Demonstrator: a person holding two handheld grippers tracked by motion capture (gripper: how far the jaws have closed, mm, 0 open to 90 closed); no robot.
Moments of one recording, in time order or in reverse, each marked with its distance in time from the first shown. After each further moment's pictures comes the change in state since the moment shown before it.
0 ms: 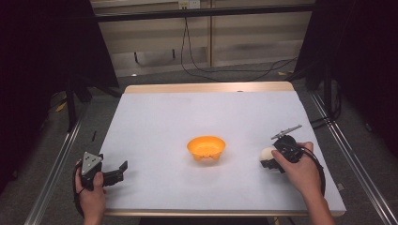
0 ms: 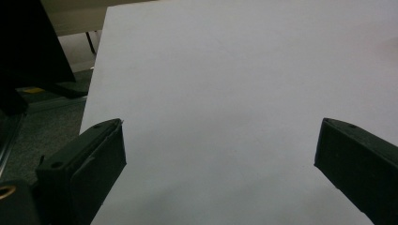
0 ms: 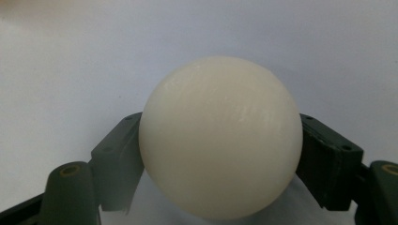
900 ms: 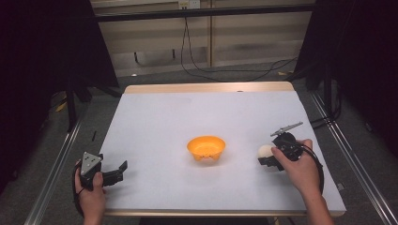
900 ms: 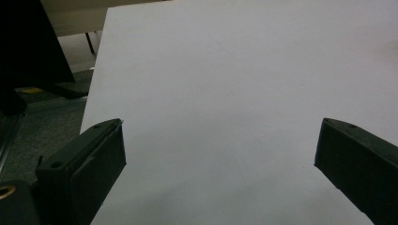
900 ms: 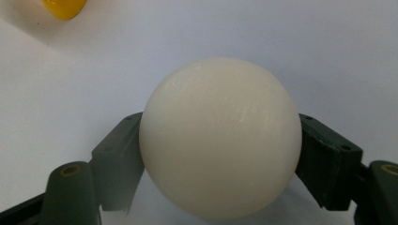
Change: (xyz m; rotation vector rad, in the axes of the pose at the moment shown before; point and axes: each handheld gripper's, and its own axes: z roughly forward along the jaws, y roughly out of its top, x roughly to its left) left arm 0.001 0.000 0.000 -0.006 -0.004 -0.011; right arm 0.006 0.010 -0.009 -0.040 0.045 0.004
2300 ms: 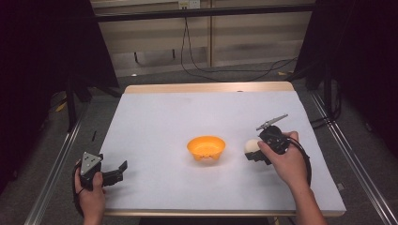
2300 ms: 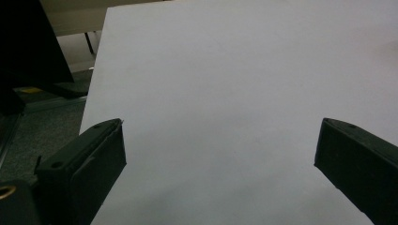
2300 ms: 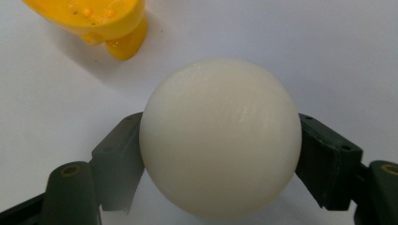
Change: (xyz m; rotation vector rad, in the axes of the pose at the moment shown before) left arm 0.000 0.000 0.000 0.000 -0.001 0.000; right arm 0.030 0.037 0.001 -0.011 0.048 -0.068
